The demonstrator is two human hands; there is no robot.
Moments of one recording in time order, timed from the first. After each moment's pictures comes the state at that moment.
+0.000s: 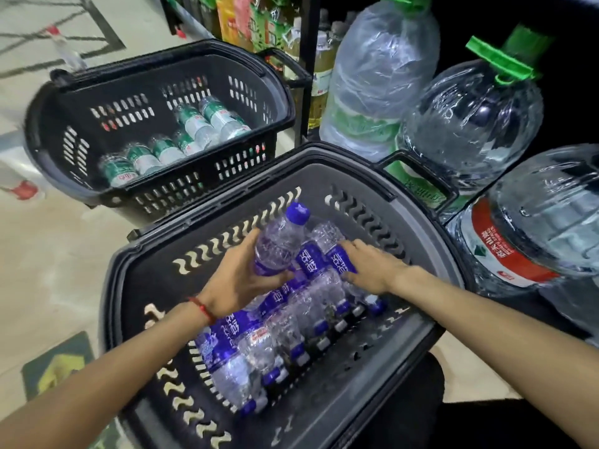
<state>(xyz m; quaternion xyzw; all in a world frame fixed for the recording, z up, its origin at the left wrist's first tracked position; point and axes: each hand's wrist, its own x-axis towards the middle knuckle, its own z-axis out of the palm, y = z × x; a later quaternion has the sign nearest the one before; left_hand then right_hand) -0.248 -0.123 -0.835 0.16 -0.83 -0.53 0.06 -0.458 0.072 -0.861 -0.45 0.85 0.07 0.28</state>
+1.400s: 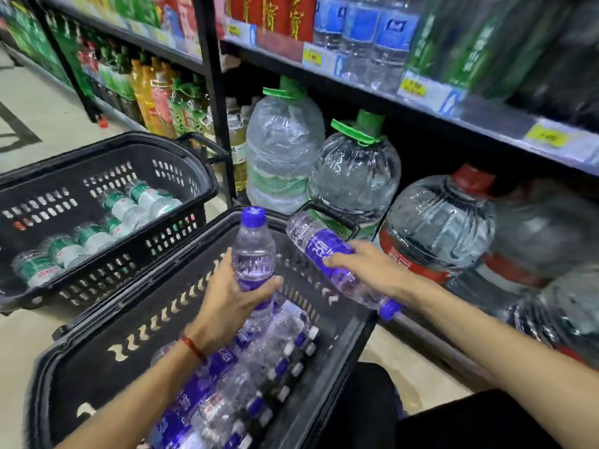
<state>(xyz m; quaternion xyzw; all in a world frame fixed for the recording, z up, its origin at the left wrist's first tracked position) -0.314 -0.064 -0.767 0.16 -0.77 -0.60 0.15 -0.458 0.151 -0.715 -0.17 0.86 -0.39 0.28</state>
